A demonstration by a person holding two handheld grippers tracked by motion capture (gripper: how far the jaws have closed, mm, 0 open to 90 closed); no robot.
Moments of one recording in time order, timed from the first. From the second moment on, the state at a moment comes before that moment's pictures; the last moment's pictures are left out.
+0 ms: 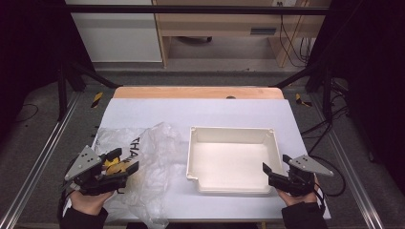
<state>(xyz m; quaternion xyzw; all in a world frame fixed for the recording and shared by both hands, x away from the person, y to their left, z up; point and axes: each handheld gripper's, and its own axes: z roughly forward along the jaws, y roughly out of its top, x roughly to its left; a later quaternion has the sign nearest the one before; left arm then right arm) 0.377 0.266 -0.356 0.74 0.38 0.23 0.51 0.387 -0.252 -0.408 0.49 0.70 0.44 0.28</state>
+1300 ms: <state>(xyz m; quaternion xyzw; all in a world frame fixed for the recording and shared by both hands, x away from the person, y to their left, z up) 0.379 0.237 -0.375 0.79 0.38 0.21 0.44 0.383 -0.205 -0.395 0.43 0.72 0.48 0.24</state>
